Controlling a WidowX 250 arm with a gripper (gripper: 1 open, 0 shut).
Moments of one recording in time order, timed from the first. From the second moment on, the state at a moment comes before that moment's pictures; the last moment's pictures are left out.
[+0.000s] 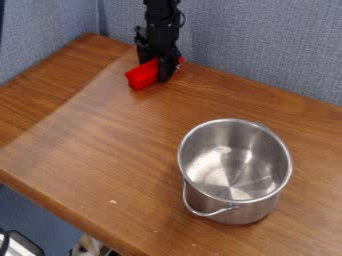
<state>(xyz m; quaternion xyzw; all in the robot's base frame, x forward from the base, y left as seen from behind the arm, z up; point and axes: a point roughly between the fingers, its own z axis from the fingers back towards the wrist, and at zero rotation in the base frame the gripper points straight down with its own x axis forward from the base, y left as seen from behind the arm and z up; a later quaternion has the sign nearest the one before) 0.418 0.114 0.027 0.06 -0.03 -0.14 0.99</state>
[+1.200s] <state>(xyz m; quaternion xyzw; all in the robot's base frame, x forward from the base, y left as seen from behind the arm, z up) 0.374 0.078 0.028 0.07 0.02 -0.15 0.99</state>
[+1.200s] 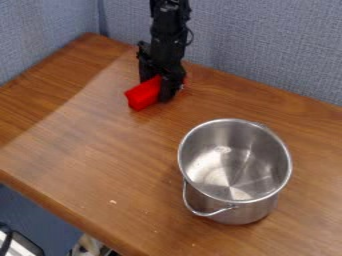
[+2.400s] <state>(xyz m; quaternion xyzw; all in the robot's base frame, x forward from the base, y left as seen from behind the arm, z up) 0.357 0.031 0.077 0.10 0.01 -0.26 0.96</state>
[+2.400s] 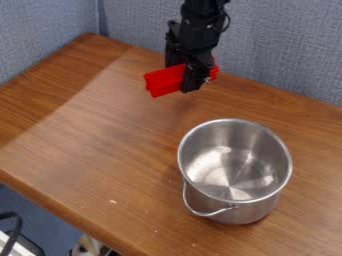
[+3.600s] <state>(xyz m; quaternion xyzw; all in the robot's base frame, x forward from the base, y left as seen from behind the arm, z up) 0.295 -0.087 0.073 0.08 -0.05 -0.20 0.98</state>
